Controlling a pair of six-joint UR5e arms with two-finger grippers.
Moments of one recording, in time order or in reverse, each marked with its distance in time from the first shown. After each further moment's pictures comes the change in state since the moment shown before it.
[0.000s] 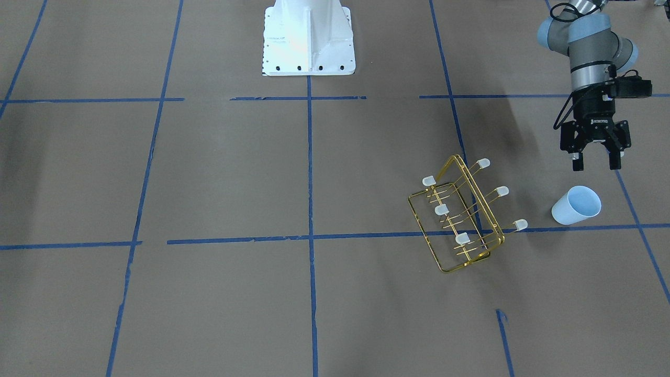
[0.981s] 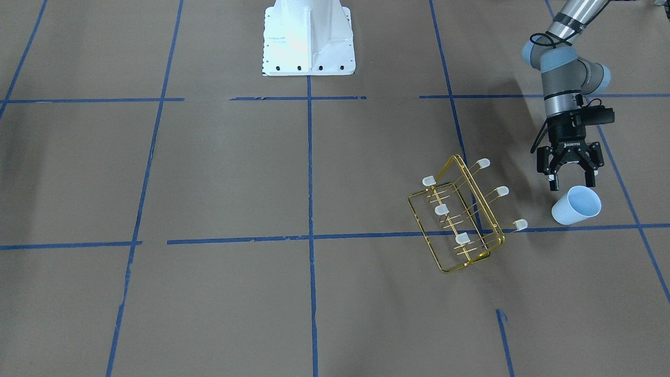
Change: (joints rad) left arm 0.078 -0.126 0.201 0.000 0.092 -0.024; right arm 0.000 0.000 0.000 0.000 0.000 0.000
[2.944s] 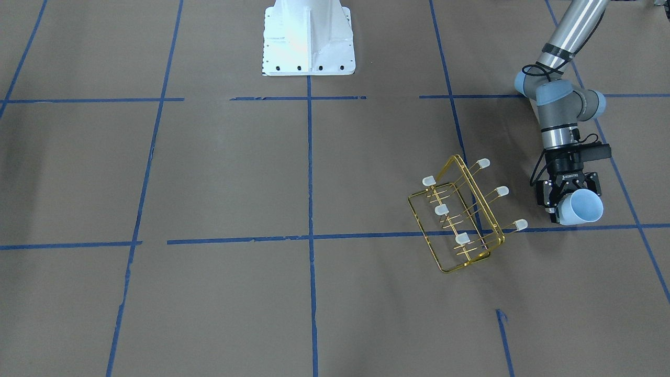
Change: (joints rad) left arm -0.102 -0.163 0.207 0.006 -0.094 -0.007; right arm 0.000 0.000 0.000 0.000 0.000 0.000
